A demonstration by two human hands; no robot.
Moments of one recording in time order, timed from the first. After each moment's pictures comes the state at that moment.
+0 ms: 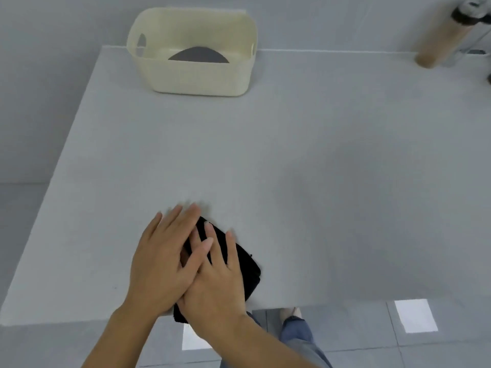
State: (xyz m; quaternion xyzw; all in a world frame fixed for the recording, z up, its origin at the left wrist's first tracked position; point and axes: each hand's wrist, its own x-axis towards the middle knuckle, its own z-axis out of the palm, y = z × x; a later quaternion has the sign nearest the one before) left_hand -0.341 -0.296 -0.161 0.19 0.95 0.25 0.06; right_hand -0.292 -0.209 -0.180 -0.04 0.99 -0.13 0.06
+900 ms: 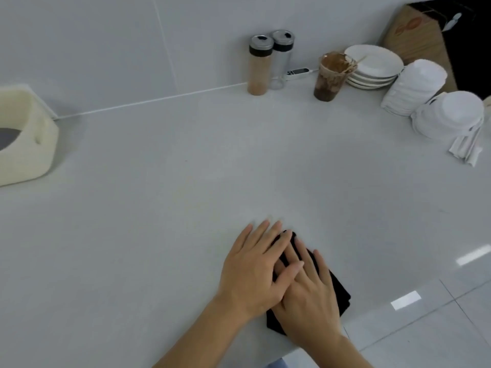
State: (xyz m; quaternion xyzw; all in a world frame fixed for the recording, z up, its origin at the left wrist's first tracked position) left_hand -0.302 0.115 -0.173 0.47 0.86 0.20 0.08; right_hand -0.207 0.189 -0.182 0.21 0.97 -0.09 -0.02
